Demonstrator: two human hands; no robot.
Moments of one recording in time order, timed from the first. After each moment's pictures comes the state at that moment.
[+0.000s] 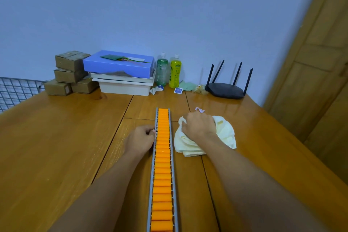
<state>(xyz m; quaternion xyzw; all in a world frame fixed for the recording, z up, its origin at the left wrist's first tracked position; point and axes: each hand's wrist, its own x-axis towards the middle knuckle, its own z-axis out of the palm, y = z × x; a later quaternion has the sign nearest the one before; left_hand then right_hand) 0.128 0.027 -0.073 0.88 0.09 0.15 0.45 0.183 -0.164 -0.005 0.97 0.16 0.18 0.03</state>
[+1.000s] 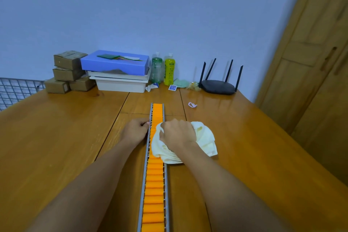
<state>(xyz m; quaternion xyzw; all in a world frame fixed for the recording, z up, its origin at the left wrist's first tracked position) 0.124 0.028 -0.069 0.90 0.08 0.14 0.41 0.101 -0.143 -0.015 0.95 0.25 0.17 0.02</state>
